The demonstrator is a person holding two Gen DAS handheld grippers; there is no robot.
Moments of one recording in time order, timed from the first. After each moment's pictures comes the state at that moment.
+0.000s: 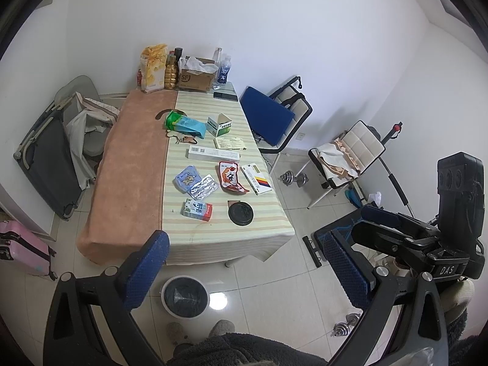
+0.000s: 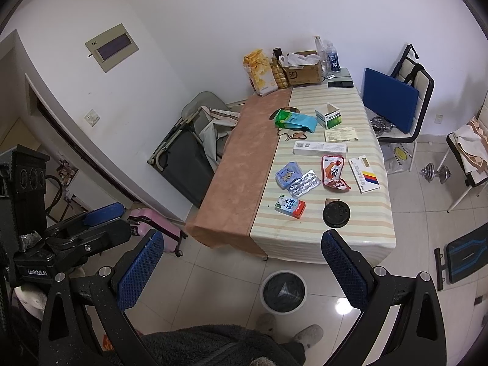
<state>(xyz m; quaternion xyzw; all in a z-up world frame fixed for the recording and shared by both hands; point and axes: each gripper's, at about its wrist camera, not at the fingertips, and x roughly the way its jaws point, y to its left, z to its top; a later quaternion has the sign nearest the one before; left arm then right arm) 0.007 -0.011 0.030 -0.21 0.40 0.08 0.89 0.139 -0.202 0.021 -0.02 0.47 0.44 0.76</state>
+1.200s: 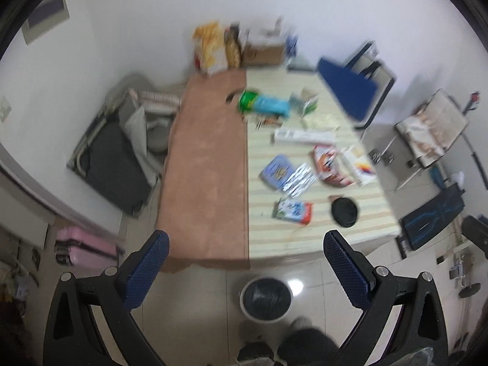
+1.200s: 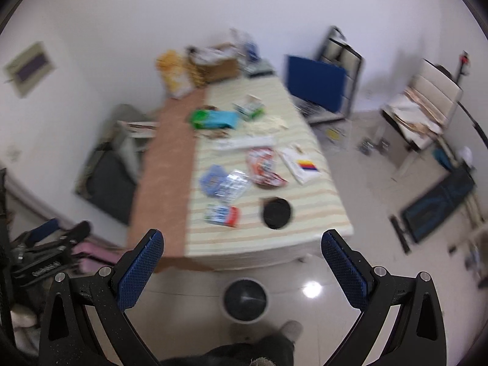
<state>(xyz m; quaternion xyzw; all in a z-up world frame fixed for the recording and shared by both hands) 0.106 0.070 -0.100 -0.12 0.50 0.25 0.82 0.202 -0.171 -0.054 -0.03 0.50 0.24 0.83</state>
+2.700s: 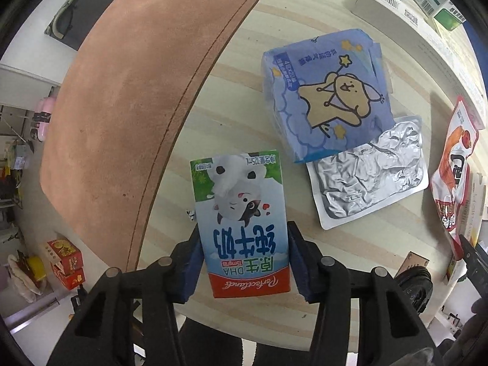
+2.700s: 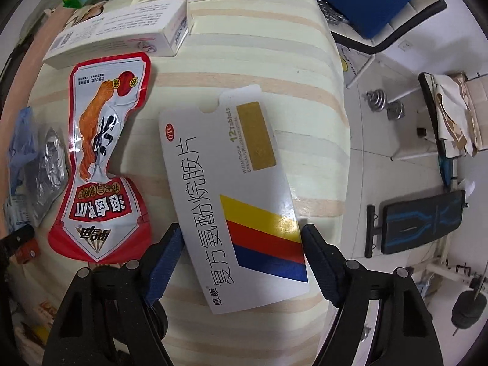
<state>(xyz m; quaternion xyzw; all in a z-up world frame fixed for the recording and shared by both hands) 0.259 0.101 -0.323 -0.31 0.66 0.35 0.59 0.527 -0.078 -0.432 -0.24 0.67 0.21 0.67</state>
